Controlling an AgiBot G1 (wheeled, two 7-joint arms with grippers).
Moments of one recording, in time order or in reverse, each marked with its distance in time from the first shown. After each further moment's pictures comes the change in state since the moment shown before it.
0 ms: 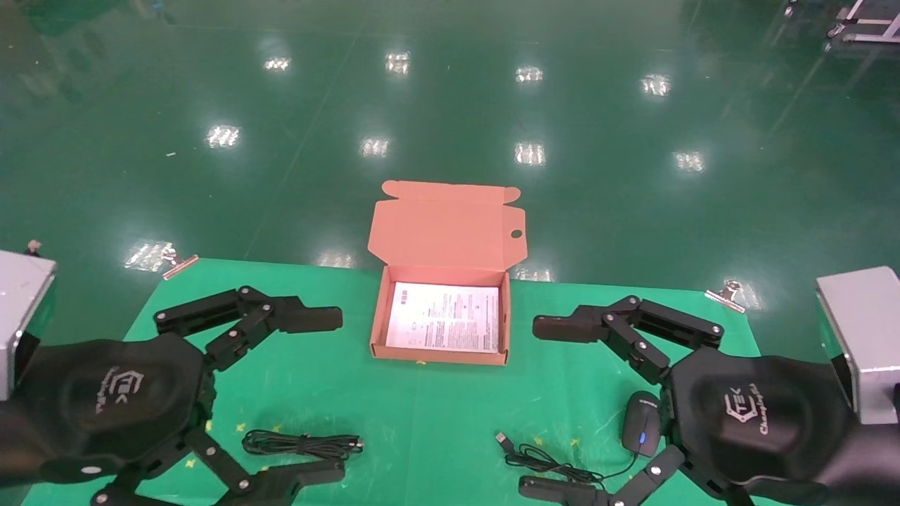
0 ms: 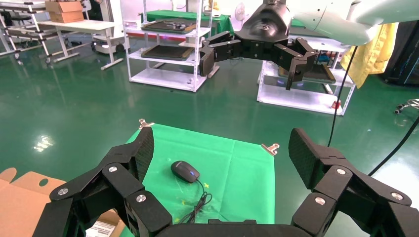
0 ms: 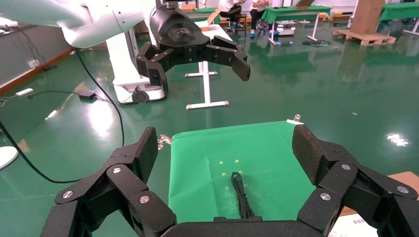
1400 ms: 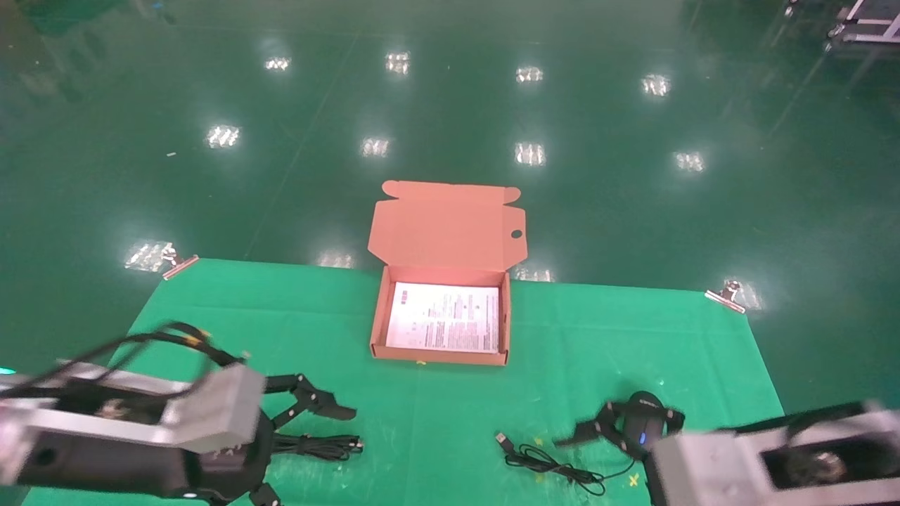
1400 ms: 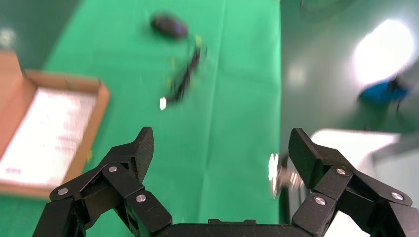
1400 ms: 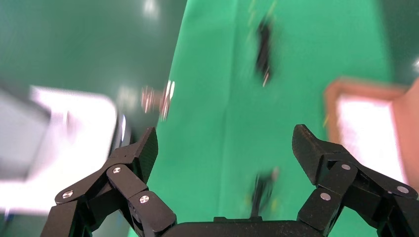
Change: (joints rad) left arm -0.262 0.105 0.286 0.030 0.564 0.052 -0.054; right arm 0.324 -0.019 -0.366 0.058 -0.517 -0.083 -0.075
